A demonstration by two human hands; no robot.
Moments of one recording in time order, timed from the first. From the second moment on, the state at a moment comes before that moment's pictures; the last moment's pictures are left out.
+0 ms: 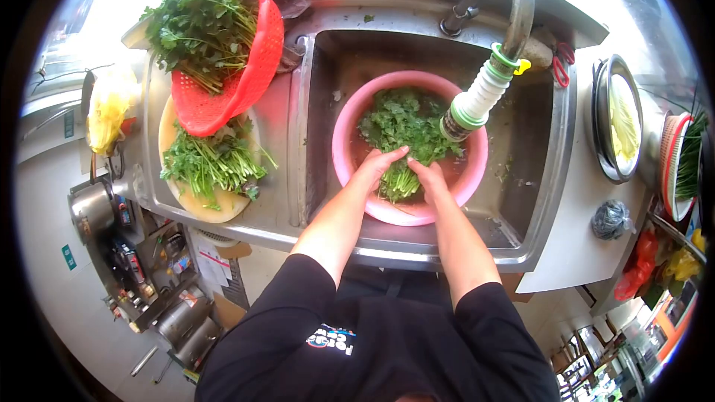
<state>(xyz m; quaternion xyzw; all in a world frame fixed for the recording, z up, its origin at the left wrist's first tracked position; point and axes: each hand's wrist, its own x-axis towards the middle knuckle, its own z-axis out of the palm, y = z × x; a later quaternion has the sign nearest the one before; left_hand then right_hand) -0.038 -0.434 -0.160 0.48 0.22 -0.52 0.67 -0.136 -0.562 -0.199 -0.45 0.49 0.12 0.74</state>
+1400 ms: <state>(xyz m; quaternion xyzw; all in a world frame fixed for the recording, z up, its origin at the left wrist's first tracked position) -0.072 -0.456 -0.099 0.56 0.24 -0.38 0.70 -0.124 -0.547 -0.114 -0.60 0.45 0.03 0.67</state>
